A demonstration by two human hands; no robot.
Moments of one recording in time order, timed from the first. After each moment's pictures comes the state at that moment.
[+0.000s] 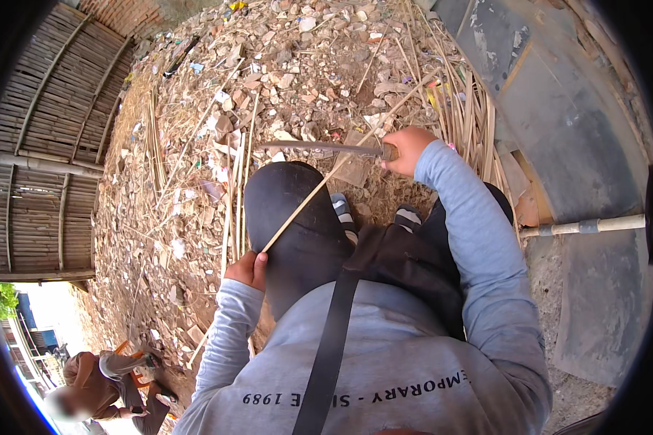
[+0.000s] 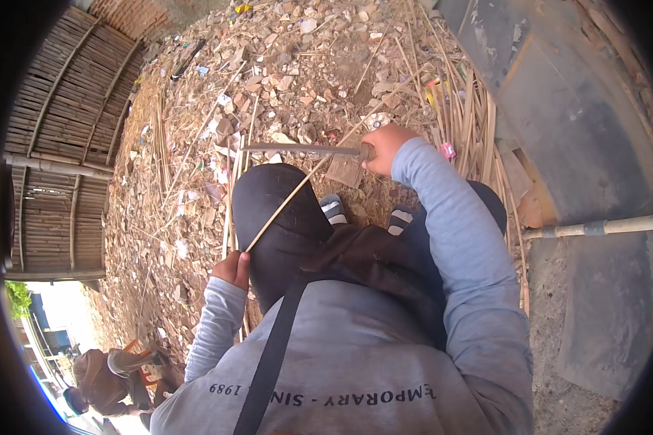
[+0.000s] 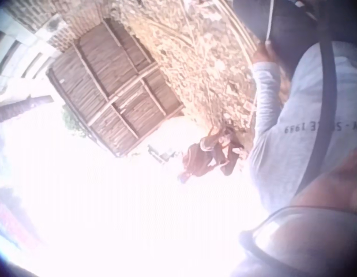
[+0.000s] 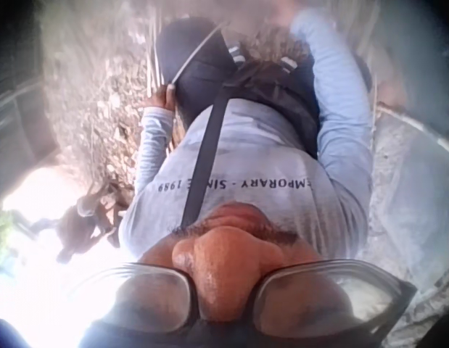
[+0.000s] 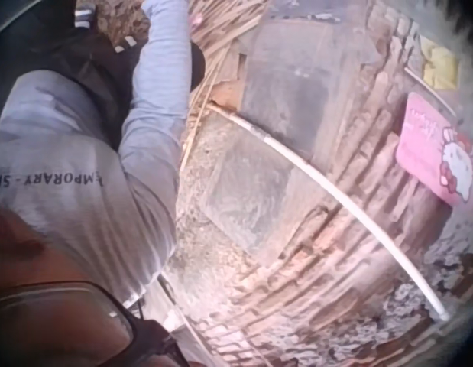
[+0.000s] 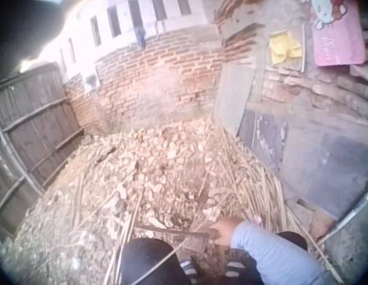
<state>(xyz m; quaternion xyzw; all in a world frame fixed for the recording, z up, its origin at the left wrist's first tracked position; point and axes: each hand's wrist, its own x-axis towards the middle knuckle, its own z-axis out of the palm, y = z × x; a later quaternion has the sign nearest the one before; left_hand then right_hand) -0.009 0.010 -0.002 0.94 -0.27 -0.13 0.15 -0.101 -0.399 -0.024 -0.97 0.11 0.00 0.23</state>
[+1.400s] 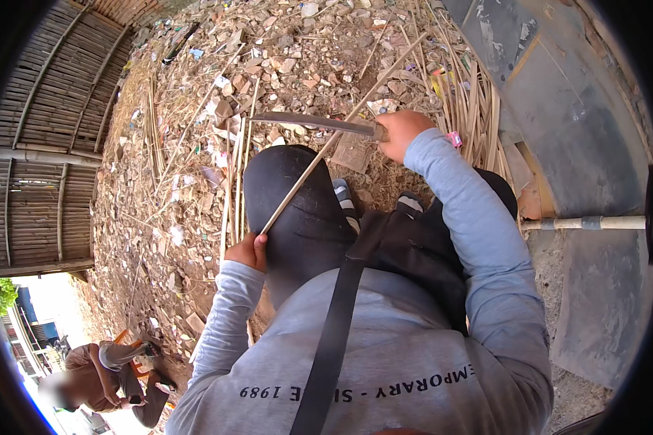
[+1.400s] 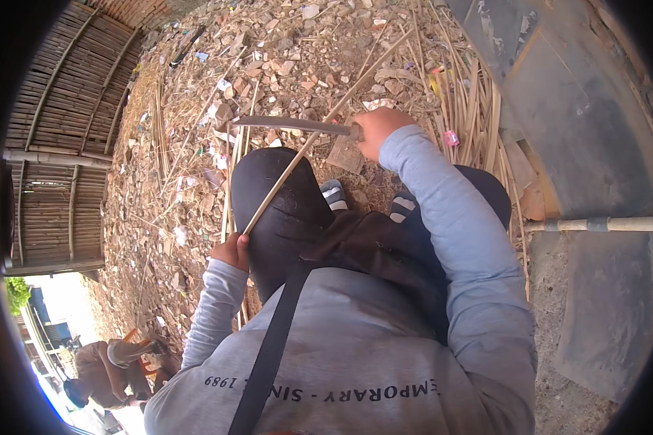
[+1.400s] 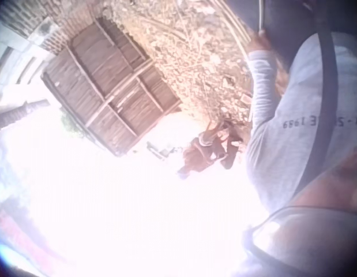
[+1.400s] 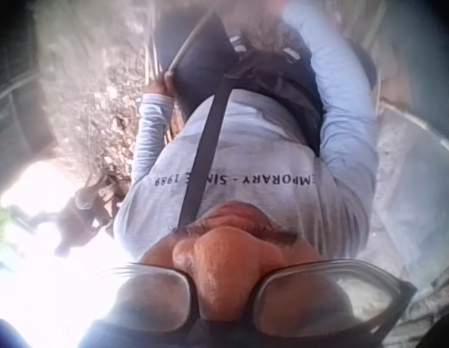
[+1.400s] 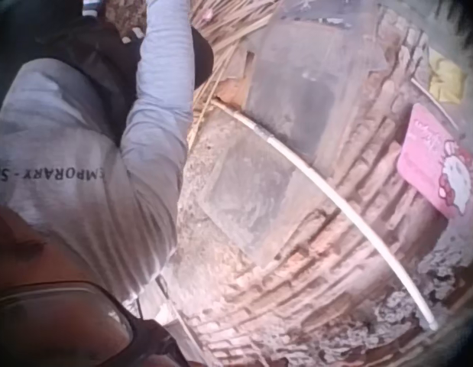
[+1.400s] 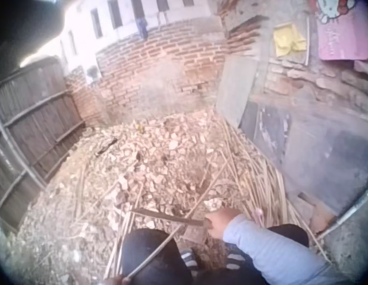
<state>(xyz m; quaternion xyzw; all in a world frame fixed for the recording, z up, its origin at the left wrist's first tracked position) -0.001 0.013 -0.019 0.95 -0.29 -0.09 0.09 -0.087 -0.371 -0.004 -0.96 0.18 0.03 0.20</state>
